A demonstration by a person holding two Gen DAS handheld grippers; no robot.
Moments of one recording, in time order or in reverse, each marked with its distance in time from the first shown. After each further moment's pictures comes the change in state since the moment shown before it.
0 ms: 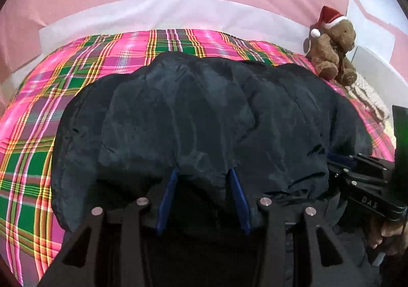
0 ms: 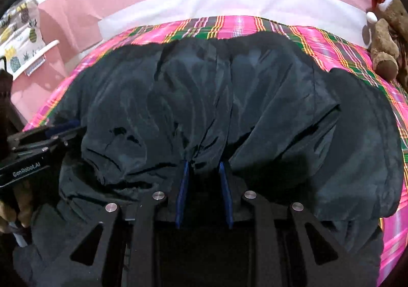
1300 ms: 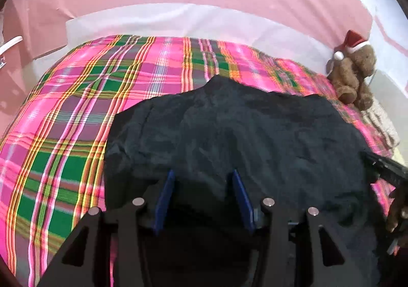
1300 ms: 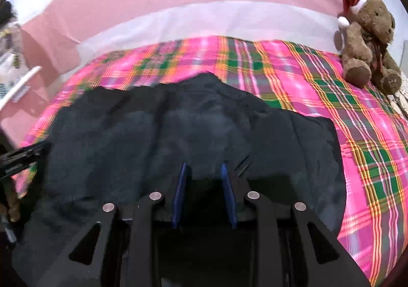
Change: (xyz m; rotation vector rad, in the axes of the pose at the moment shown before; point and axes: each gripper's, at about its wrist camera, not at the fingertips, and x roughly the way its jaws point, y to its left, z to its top) left arm -0.037 0.037 0.018 -0.119 -0.042 0.052; right arm -0.045 -0.052 0.029 0.062 -0.085 -0.062
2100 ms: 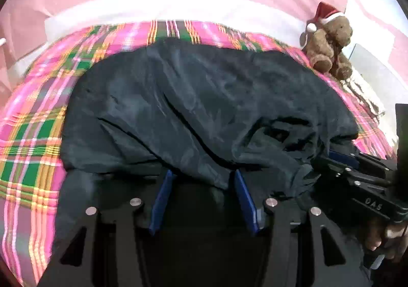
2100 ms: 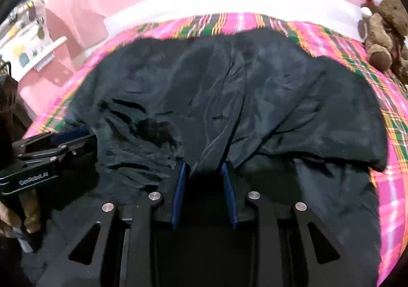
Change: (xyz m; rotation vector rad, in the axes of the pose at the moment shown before) left arm -0.017 -0.053 -0.055 0.087 0.081 -0.058; right arm -0.013 0.060 -0.064 -0.037 0.092 0.081
